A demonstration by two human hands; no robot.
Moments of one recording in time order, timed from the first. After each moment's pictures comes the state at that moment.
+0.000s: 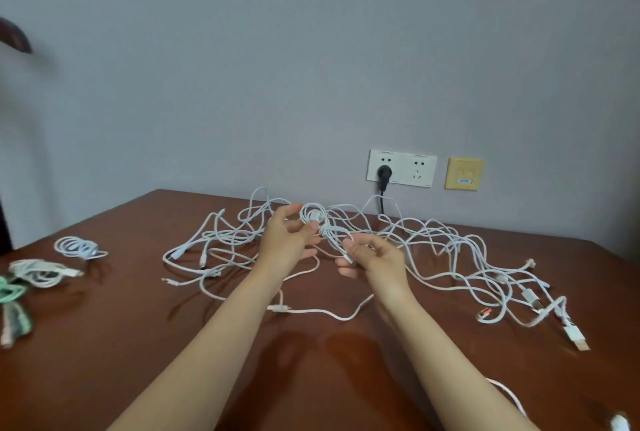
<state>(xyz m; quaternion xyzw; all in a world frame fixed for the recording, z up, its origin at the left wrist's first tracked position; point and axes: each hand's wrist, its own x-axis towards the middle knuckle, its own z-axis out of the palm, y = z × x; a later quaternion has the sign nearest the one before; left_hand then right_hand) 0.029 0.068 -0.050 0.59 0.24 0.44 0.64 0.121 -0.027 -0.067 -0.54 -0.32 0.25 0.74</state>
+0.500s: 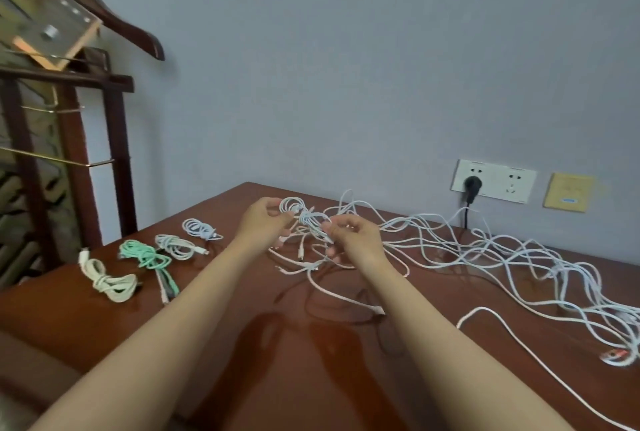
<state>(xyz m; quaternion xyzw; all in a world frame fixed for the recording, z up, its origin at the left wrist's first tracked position) -0.114 0.165 -0.043 0.65 0.42 0.43 0.47 0.010 0.083 -0.048 -0.60 -0.41 0.30 0.62</state>
